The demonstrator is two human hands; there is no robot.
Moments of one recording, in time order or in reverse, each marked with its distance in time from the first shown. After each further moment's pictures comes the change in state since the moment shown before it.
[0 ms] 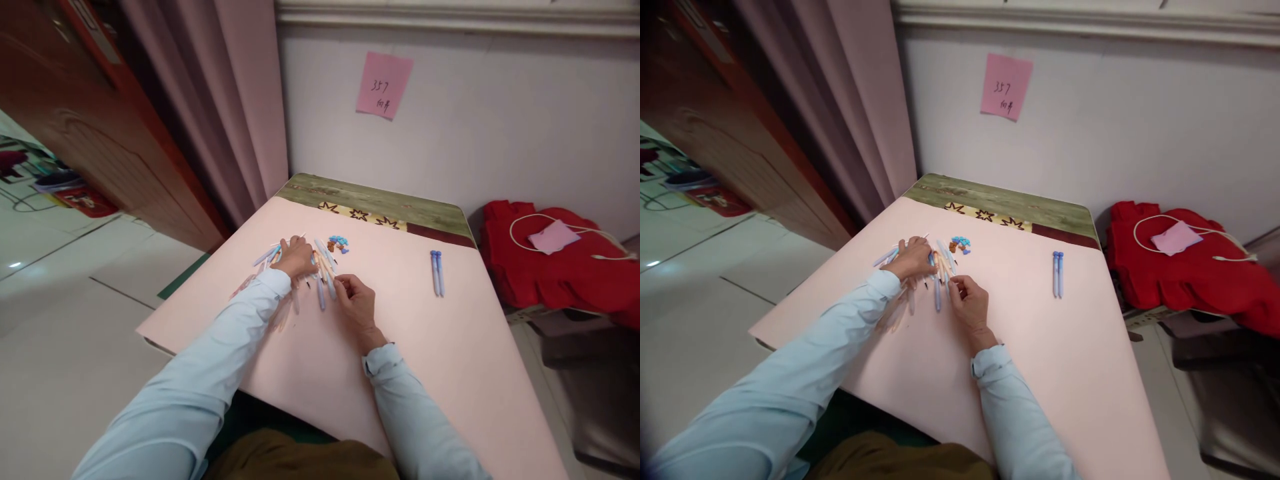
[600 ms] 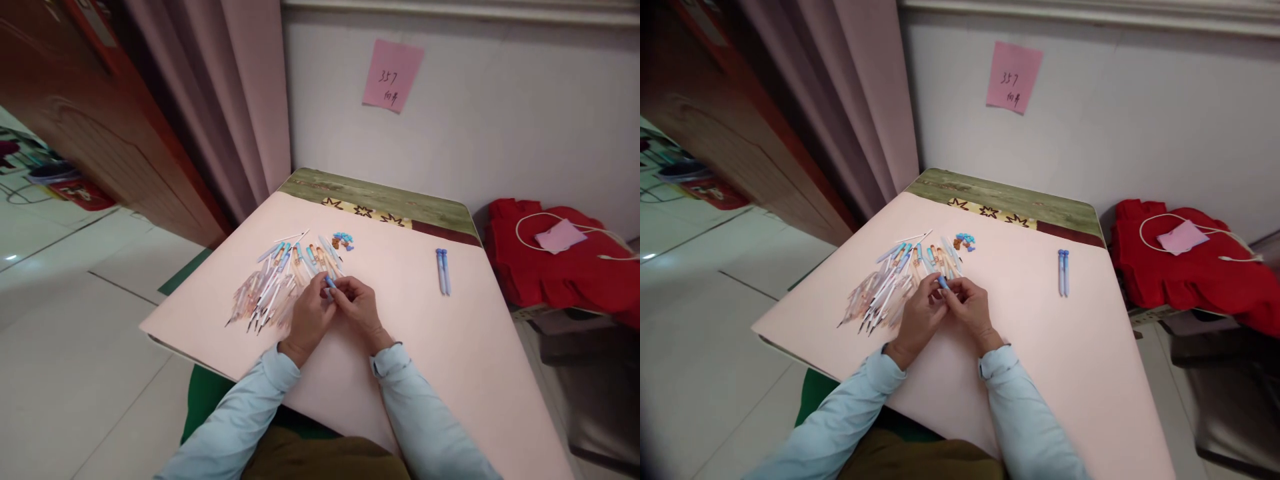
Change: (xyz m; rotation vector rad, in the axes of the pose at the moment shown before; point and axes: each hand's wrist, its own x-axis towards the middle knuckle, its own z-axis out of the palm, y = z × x) left_hand -0.115 0.052 0.082 -0.937 0.619 0.085; right_hand -0.007 -0.008 0.001 0.247 -0.223 0.061
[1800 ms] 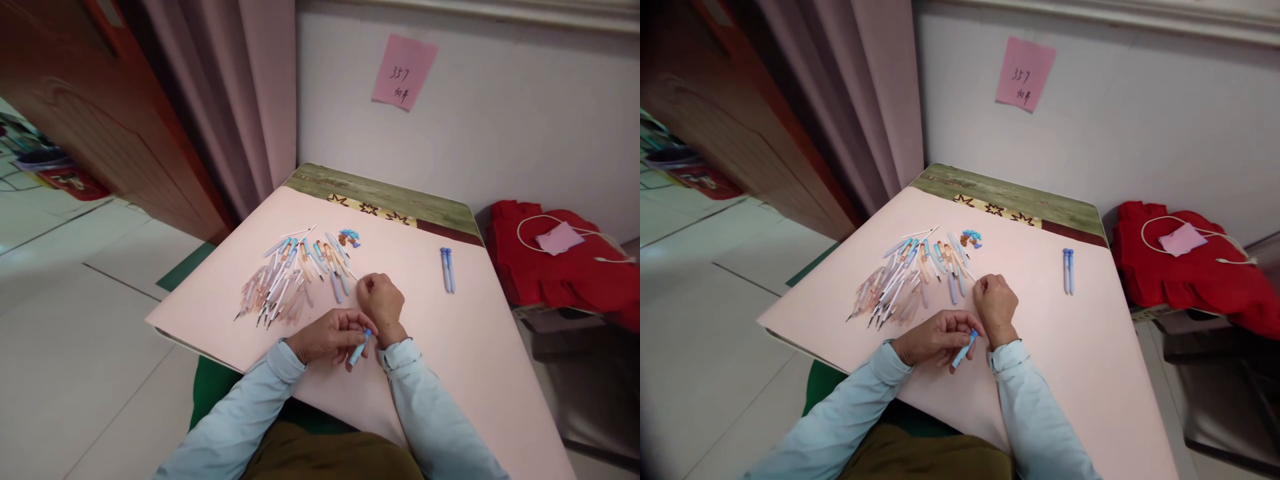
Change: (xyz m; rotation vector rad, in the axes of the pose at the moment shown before) left_hand -0.010 0.021 -0.024 -1.056 -1.032 -0.503; right_hand 0.001 -0.001 -0.017 -1.181 0.315 0.120
